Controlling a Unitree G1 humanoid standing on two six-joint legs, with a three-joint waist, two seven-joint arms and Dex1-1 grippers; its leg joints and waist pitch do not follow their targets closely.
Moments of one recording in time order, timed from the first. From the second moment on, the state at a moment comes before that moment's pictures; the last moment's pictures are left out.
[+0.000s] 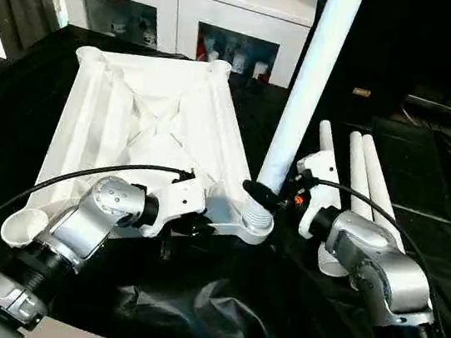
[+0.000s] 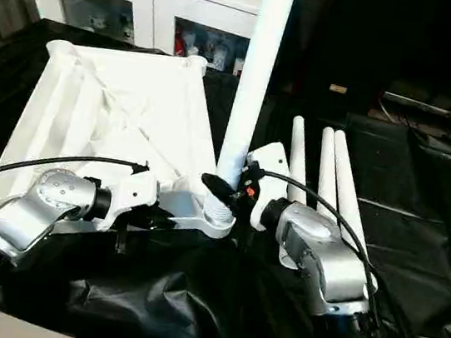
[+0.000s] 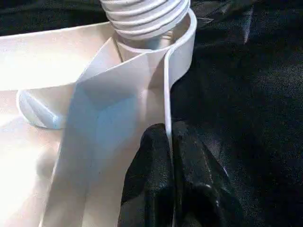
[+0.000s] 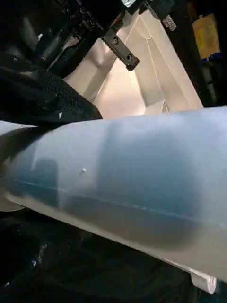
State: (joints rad) left arm -0.47 0.47 -0.39 0.31 0.02 0.17 -1.02; right arm -0.38 -0.29 0.14 0.02 0.34 0.54 0.60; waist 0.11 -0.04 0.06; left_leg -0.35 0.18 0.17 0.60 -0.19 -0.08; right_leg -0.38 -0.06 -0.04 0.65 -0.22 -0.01
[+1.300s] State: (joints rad) left arm -0.48 0.44 -0.38 0.37 0.02 0.16 -1.02; right arm -0.23 -0.14 0.02 0.28 0.39 0.15 0.64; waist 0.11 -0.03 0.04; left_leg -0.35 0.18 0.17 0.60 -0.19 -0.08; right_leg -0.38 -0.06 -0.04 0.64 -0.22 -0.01
